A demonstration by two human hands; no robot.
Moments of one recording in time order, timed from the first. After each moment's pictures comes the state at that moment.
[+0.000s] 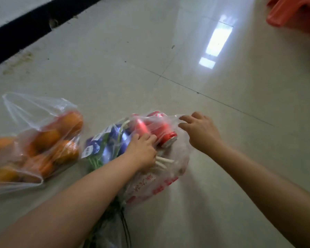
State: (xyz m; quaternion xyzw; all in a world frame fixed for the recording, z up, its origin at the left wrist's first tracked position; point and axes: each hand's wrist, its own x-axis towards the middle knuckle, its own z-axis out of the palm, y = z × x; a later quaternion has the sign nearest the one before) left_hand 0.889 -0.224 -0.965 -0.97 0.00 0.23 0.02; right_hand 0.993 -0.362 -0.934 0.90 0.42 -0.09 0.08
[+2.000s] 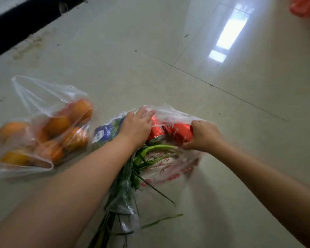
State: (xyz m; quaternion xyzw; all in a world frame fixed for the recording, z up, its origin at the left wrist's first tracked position) left_hand 0.894 -0.179 -0.966 -0.98 -0.01 0.17 0.10; right_hand 0.982 -0.344 -0.969 0.94 0.29 -0.18 0.01
